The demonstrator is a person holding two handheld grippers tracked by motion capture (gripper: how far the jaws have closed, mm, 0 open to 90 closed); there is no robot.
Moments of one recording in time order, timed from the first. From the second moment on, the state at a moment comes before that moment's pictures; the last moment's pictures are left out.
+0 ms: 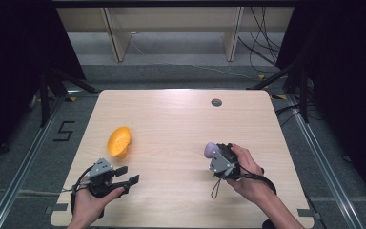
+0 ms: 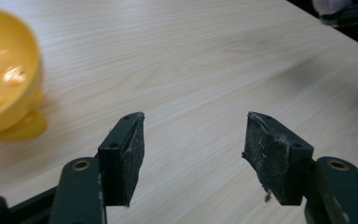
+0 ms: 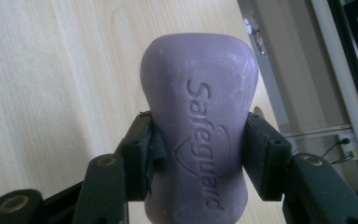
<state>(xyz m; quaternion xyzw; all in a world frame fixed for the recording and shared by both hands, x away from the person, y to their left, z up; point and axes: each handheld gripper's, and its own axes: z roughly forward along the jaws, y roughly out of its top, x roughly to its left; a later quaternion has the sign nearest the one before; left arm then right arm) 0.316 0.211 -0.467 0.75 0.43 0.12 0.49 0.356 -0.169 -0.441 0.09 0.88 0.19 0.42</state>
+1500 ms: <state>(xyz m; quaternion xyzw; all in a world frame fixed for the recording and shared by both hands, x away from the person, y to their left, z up) 0.388 0.033 -0.415 0.79 0.35 -0.07 0.50 0.320 -0.150 -0.433 0.03 0.85 0.22 0.47</state>
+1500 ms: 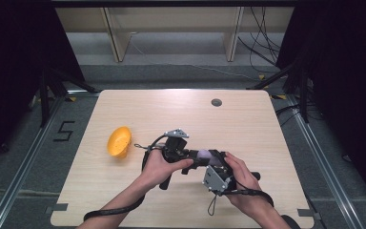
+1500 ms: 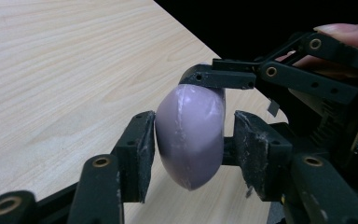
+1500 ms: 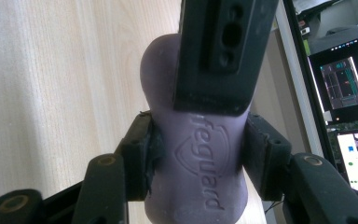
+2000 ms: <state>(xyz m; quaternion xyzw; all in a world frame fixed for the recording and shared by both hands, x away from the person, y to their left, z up) 0.392 0.026 -0.418 0.79 0.34 -0.09 0.50 0.317 -0.150 -0.430 0.03 0.86 0.21 0.47</state>
